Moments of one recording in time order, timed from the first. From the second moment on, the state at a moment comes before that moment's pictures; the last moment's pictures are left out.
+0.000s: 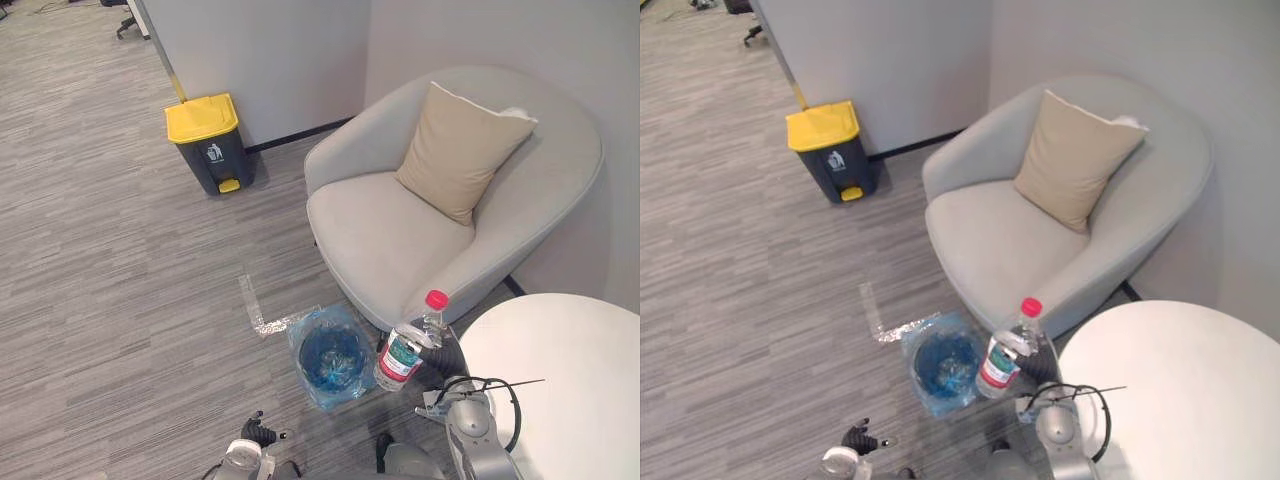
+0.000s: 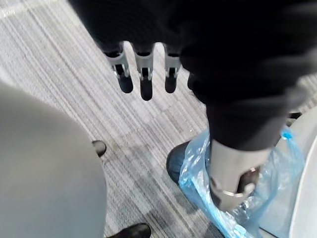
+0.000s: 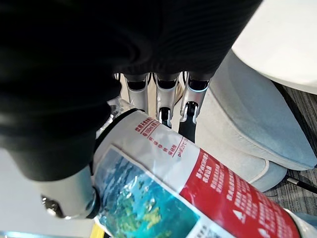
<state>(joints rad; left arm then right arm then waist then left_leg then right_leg) 0.00 0.07 -0.13 1.07 0.12 0.01 0.17 0.22 -0.14 0.09 0.10 -0.20 -0.12 -0.15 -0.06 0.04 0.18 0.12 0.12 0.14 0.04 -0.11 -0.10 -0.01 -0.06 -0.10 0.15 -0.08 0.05</state>
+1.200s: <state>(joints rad) -0.20 0.02 -0.10 0.40 -0.02 -0.07 0.31 -0.69 -0.36 0.14 0.26 -0.23 -0.06 -0.37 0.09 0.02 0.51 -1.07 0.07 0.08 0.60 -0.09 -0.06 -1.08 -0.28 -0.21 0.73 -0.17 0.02</state>
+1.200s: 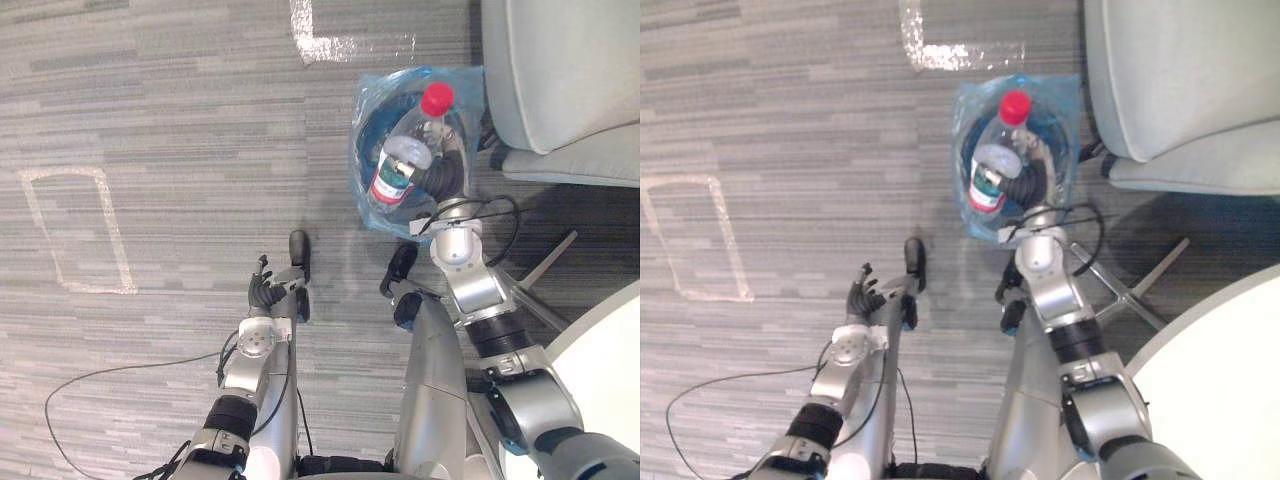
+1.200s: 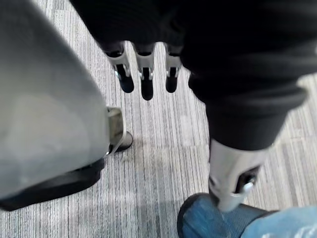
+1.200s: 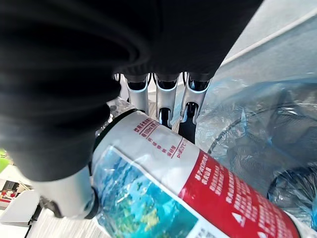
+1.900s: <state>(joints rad) -0.17 0.03 -0.15 0.39 -0.02 -0.08 0.30 -0.63 -0.34 0.13 0.34 -0.32 -0.06 -0.37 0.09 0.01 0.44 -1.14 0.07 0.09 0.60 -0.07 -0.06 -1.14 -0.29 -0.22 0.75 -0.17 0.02</state>
